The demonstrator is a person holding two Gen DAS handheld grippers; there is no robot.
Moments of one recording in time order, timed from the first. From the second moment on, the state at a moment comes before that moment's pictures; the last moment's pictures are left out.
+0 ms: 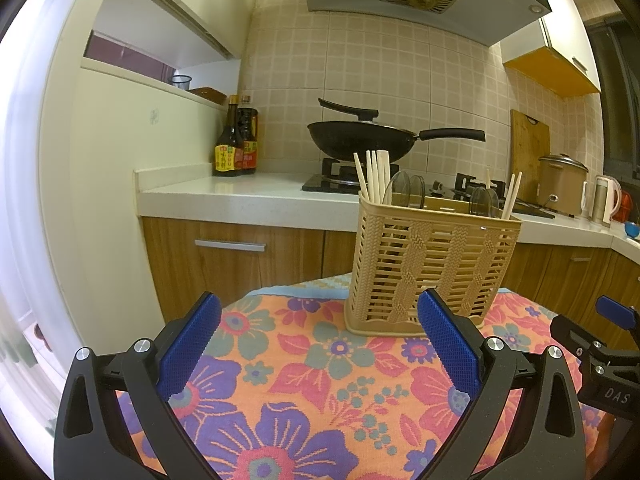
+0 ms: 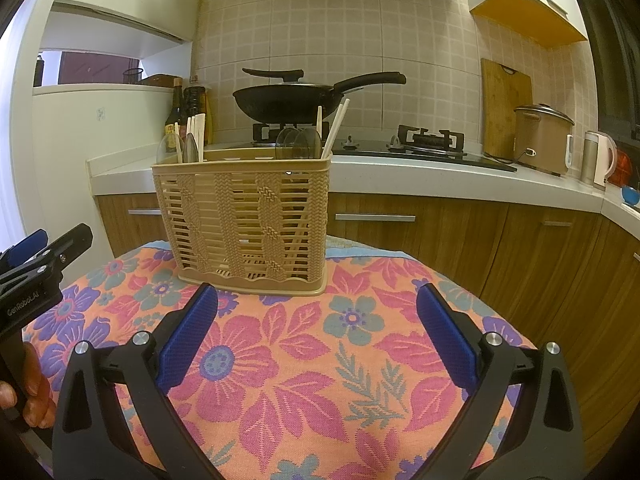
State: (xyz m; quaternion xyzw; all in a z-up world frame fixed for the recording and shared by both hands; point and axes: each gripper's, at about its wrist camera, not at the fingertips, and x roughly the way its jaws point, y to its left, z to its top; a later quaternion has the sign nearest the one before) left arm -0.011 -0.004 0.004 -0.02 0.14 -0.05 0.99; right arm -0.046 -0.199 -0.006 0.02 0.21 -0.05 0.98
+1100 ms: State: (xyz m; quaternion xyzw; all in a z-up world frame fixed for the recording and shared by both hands) left arm -0.015 -0.004 0.009 -0.01 0.13 -0.04 0.99; right arm -0.044 -0.200 -0.007 0.03 0.21 -0.05 0.98
